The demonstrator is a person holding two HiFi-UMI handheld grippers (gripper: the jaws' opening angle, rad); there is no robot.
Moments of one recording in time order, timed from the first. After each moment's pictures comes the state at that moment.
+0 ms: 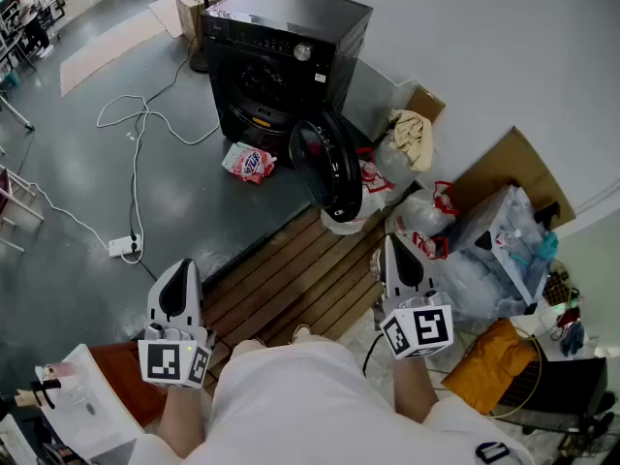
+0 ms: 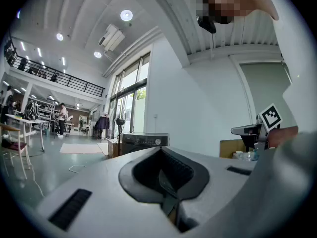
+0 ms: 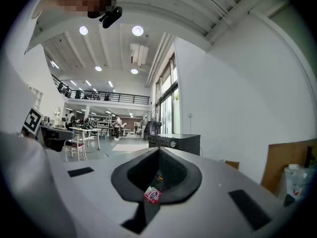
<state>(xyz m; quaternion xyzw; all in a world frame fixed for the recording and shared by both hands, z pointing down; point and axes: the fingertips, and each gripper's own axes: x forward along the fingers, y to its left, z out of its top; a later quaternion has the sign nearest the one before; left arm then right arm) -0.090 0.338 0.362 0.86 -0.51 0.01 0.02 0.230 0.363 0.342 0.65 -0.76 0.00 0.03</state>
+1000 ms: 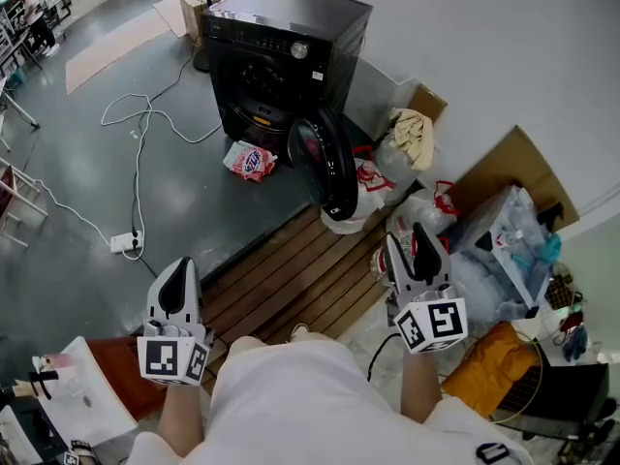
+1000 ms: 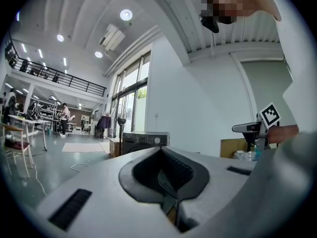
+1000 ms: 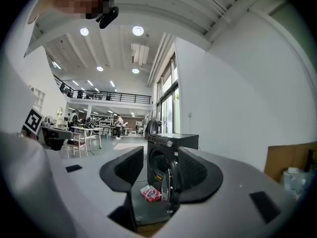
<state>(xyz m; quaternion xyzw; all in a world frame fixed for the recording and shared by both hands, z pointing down) -0.065 0.349 0.365 0.85 -0.52 0.01 0.03 0.279 0.369 0.339 0.64 -0.76 0.00 0.03</state>
